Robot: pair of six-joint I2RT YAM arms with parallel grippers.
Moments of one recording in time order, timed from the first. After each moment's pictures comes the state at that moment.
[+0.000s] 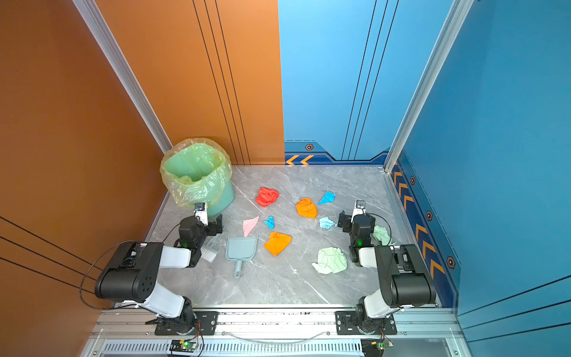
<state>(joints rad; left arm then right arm) -0.02 1.56 0.36 0.83 -0.04 0.02 0.04 1.52 0.38 0.78 0.22 0.05</state>
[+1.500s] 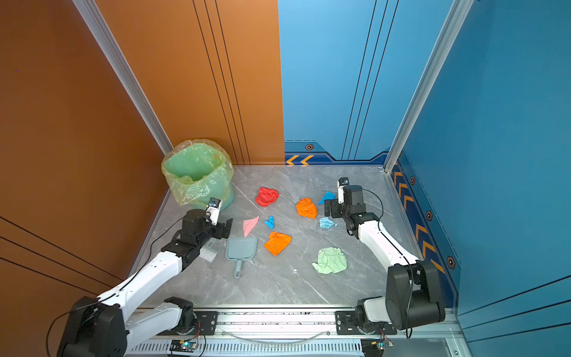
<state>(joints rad) -0.27 1.06 0.56 -0.06 -0.14 0.11 0.16 1.38 0.89 -0.18 0.00 0.05</state>
